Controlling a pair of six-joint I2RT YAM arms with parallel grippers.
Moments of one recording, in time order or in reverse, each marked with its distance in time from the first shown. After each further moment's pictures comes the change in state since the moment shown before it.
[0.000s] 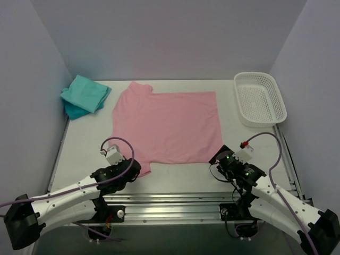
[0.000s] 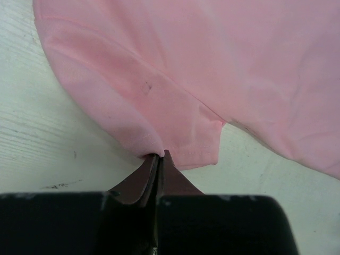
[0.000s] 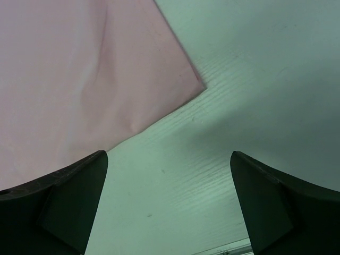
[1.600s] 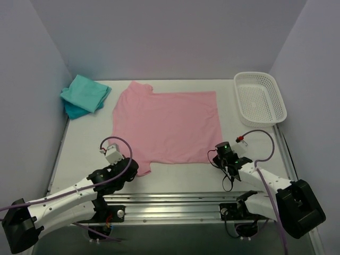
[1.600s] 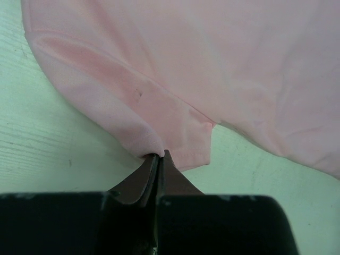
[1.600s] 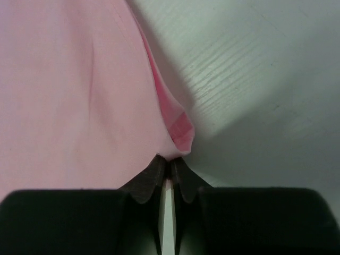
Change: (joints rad) left arm 0.019 -0.050 -0.022 0.056 0.013 0.082; right arm -0.225 0.378 -0.072 0.486 -0.150 -0.098
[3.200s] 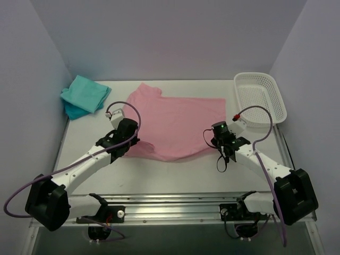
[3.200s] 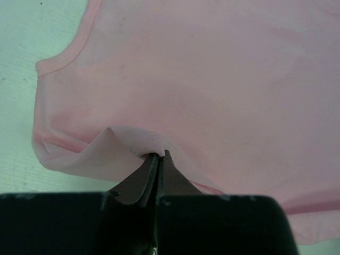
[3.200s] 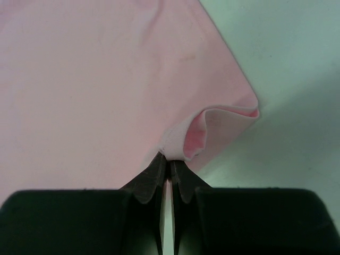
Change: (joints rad) left arm 0.354 0.403 0.401 0.155 0.143 0.424; right arm -0.020 0.109 0.333 -0.152 0.100 -0.143
